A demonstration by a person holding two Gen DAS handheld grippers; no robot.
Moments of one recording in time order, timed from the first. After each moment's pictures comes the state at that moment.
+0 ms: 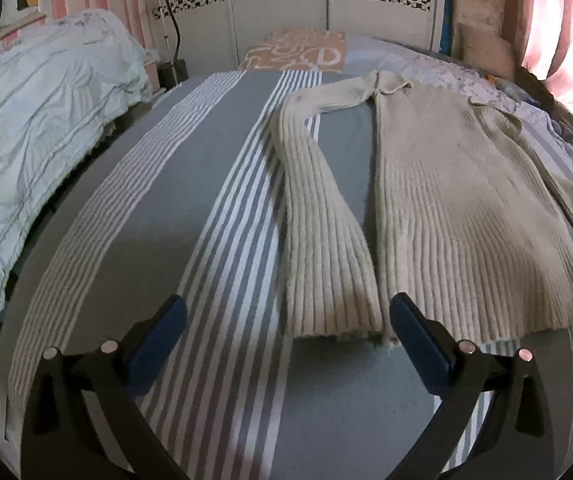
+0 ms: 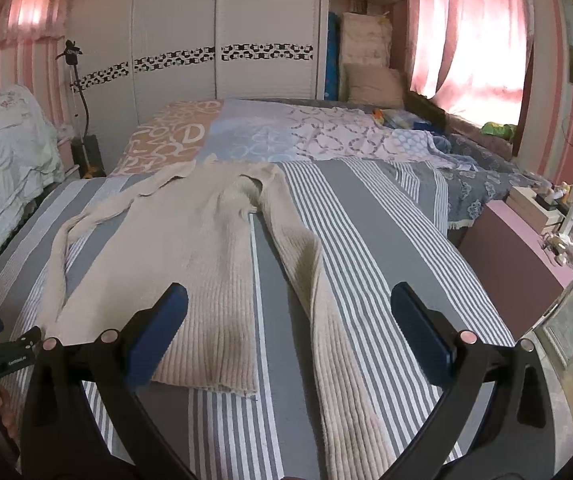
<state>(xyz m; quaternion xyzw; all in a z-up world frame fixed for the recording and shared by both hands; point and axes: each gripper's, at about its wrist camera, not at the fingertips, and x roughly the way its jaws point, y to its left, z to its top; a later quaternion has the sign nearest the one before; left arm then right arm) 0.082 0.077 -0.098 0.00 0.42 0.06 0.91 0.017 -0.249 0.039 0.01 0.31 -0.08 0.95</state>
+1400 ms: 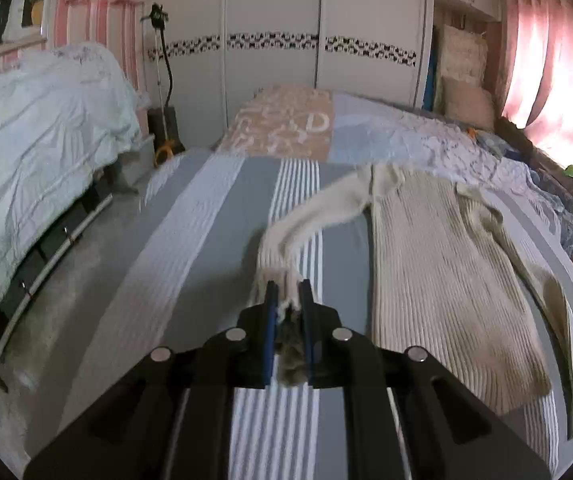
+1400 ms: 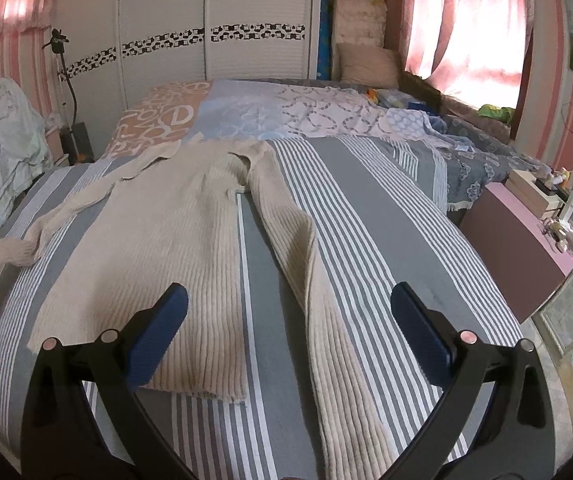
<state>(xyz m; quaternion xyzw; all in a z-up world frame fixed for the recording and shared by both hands) 0.129 0.115 0.010 -0.02 0.32 0.02 0.95 0.045 -0.262 0.014 0.02 0.34 -0.10 0.94</state>
